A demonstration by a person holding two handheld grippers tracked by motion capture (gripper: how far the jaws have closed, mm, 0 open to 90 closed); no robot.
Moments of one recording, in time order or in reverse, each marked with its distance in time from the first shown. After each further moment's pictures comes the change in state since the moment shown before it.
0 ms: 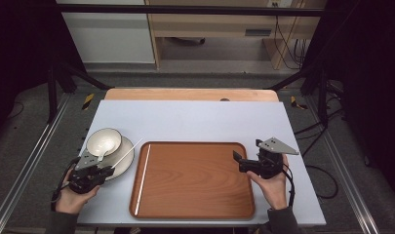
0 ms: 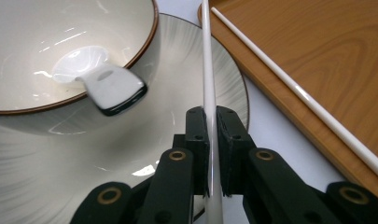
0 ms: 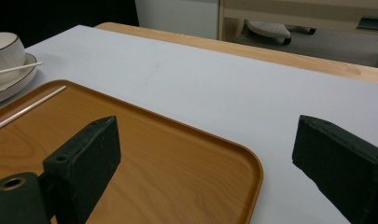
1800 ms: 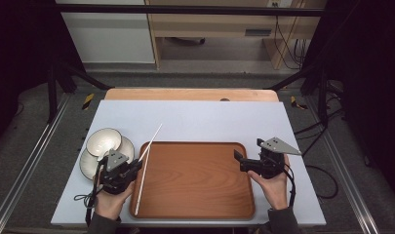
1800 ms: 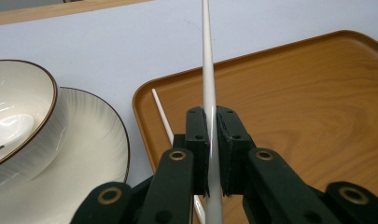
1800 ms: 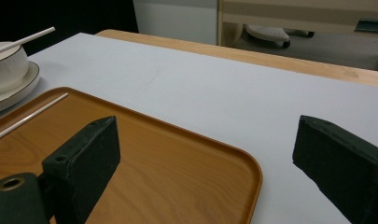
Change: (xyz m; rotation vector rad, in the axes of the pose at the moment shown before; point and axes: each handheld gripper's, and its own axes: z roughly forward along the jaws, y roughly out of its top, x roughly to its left) left arm -0.094 0.057 0.004 -0.148 0.116 -0.136; right arm -0.001 0.002 -0.004 -0.018 0.000 0.015
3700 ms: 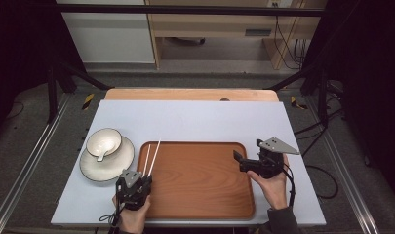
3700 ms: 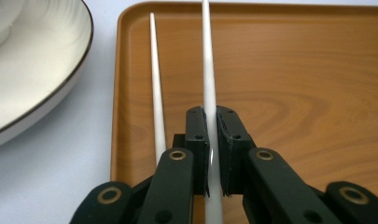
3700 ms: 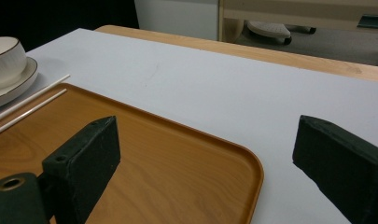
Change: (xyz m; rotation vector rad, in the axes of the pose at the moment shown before) left arm -0.038 -0.059 0.039 0.052 0.122 -0.197; right arm -0.001 -0.002 0.004 0.015 0.002 0.000
